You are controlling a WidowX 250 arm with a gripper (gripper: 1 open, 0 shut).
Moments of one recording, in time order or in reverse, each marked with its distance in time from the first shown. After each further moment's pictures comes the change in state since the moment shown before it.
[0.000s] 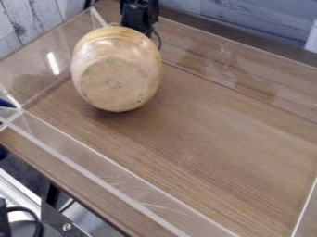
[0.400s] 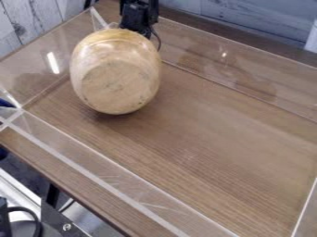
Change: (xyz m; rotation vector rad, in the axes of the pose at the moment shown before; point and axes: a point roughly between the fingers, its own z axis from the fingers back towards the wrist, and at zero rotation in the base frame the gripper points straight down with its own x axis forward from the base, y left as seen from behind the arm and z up) arm -0.002 -0.003 -0.001 -0.023 0.045 0.010
